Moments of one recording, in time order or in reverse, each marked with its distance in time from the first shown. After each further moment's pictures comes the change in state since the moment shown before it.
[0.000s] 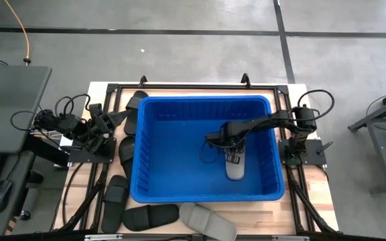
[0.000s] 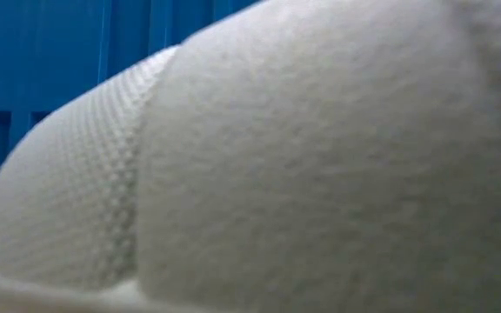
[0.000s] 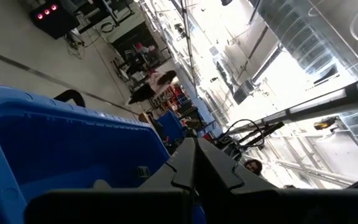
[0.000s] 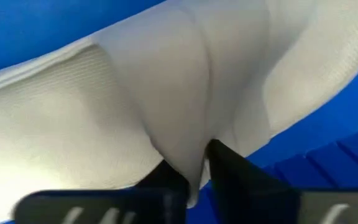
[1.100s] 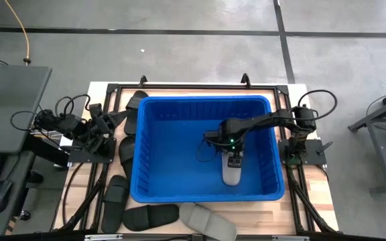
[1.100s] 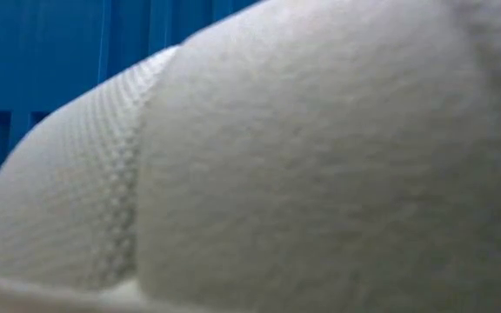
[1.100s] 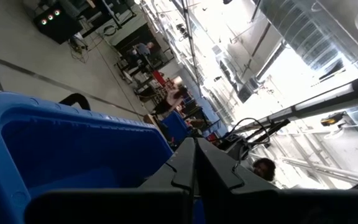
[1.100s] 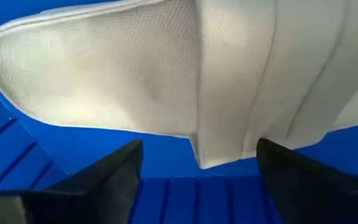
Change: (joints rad) left arm 0.000 0.000 0.000 -0.009 -0.008 0.031; right arm 0.004 0.003 0.091 -0.091 -0.265 -0.179
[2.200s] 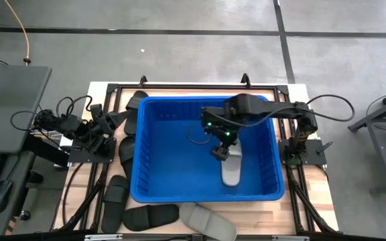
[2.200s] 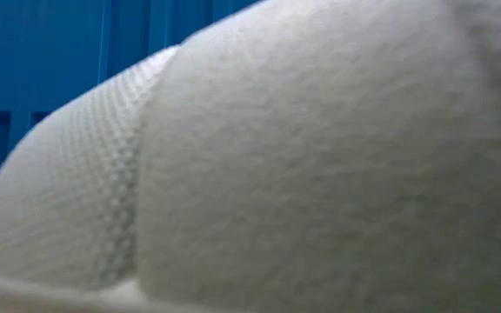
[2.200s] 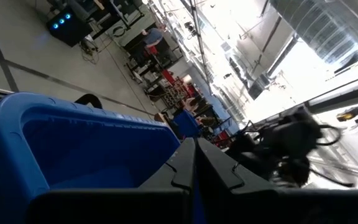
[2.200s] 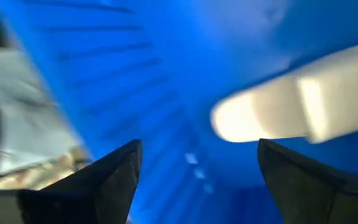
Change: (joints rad) left arm 0.000 0.000 0.000 -0.051 -0.022 0.000; right arm 0.034 -0.015 0.744 -0.260 -0.223 0.461
